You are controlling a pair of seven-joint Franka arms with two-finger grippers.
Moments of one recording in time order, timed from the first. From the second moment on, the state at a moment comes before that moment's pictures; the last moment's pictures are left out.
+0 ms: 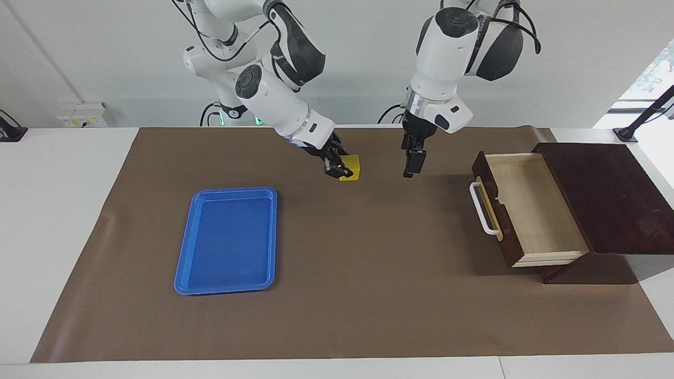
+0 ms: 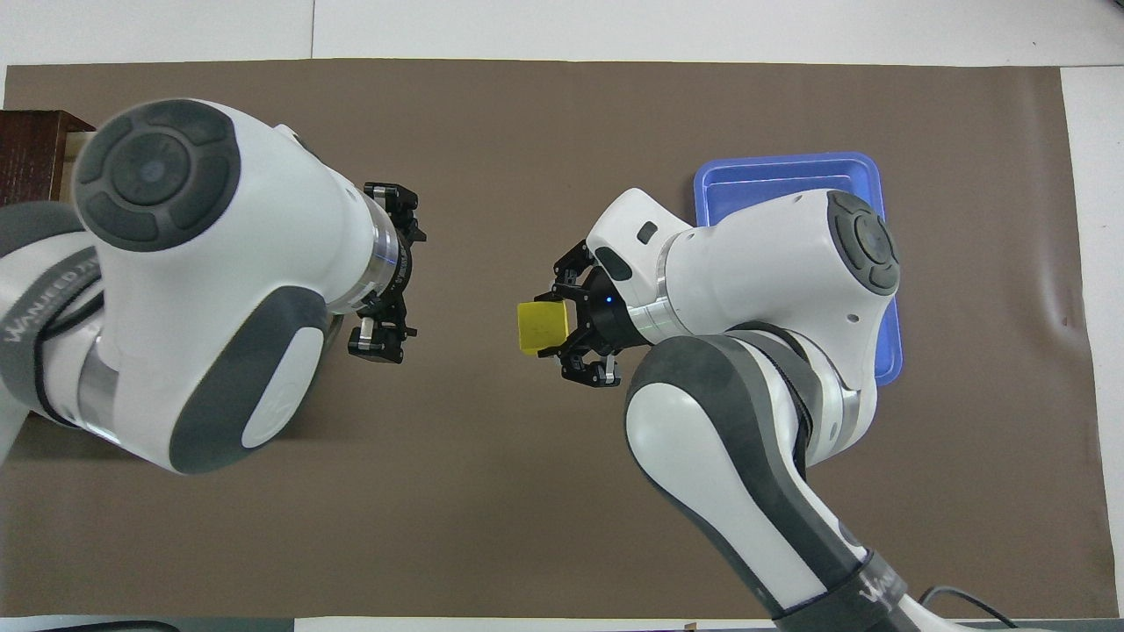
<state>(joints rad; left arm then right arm) -0.47 0.09 -0.08 -1.65 -0.03 1.80 -1.94 0.48 0.13 0.03 -1.85 0.68 2.15 -1.45</state>
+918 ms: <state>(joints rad) -0.60 0.09 -0.08 -1.74 -0.03 1.93 -2.23 0.50 0.14 0.03 -1.83 0.67 2.15 -1.45</state>
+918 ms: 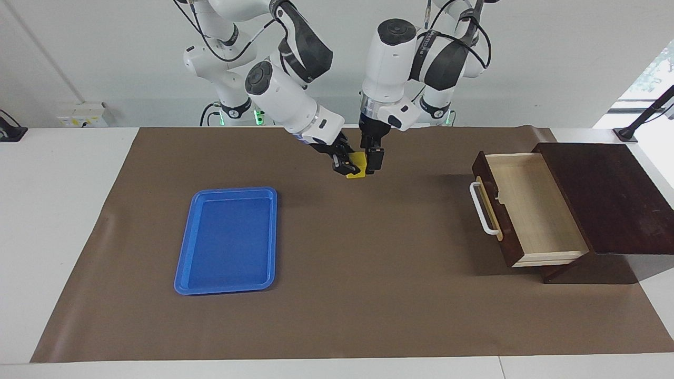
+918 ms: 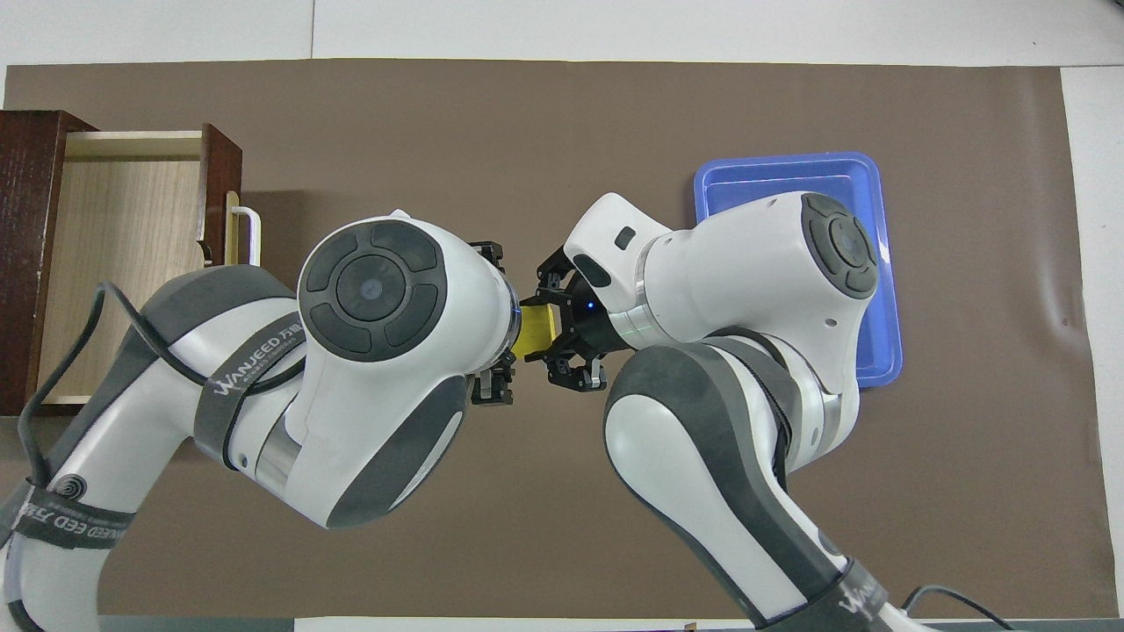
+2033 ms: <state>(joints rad) -0.62 0.09 -0.07 -1.76 -0.04 1.97 -2.26 0.49 0.14 0.03 -1.83 0.66 2.14 -1.46</state>
